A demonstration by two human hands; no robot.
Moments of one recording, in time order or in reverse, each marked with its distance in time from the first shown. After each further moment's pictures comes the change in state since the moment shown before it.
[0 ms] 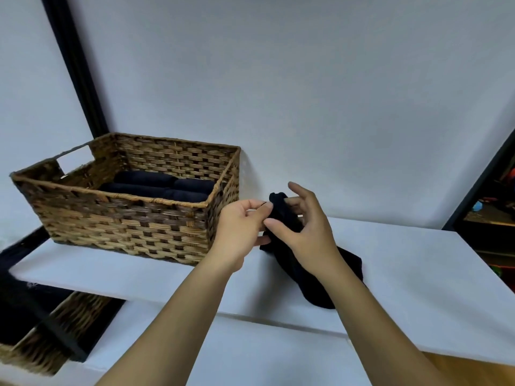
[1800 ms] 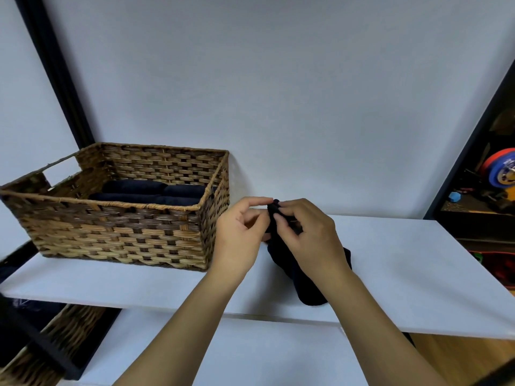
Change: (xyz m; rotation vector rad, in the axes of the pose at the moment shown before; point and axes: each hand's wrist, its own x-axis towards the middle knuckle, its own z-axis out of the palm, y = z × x) left_hand -0.023 -0.010 0.006 0.034 -0.058 0.370; right_hand -0.012 0.012 -0.005 -0.405 0.293 -0.496
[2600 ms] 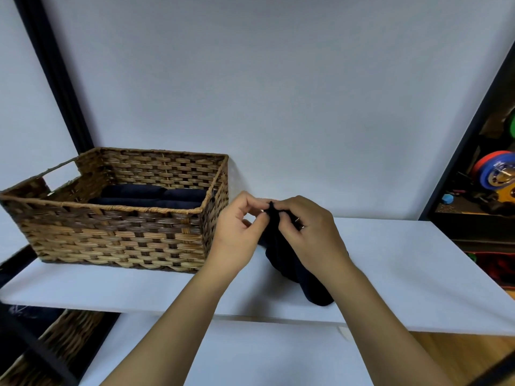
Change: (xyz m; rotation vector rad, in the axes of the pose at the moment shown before) left_hand 0.009 -0.002 -0.015 0.131 -0.048 0.202; right_hand 0.014 -0.026 -0.016 0.053 -0.165 0.157
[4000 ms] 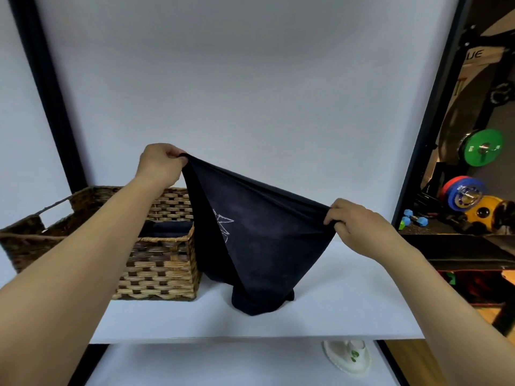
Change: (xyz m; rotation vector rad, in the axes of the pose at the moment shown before) left_hand 0.150 0.082 -0.096 0.473 0.211 -0.188; right_hand 0.022 0.037 -0.148 -0.732 -0.354 0.124
